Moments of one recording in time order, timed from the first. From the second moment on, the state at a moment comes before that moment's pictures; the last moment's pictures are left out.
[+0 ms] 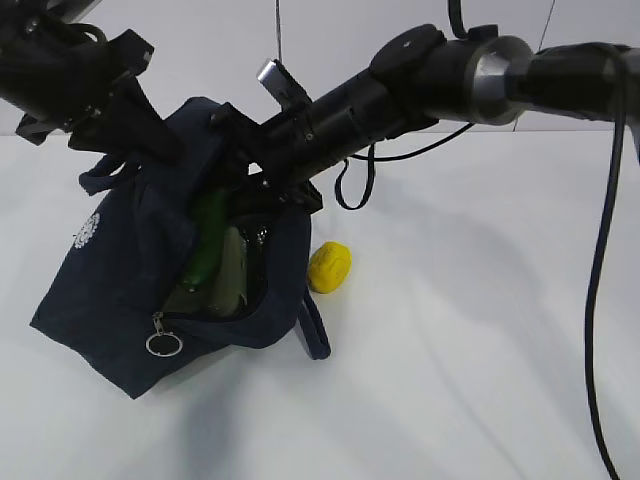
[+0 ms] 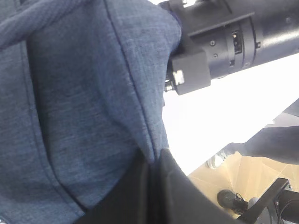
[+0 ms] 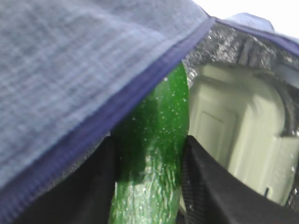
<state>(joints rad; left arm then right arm) -0.24 1.65 -1.34 -0.74 1.03 0.30 0.45 2.29 -1.89 1.11 0.99 -0.28</state>
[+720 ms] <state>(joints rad) -0.24 1.65 -1.34 -0.74 1.03 0.30 0.46 2.31 -1.89 1.17 0.99 -0.37</state>
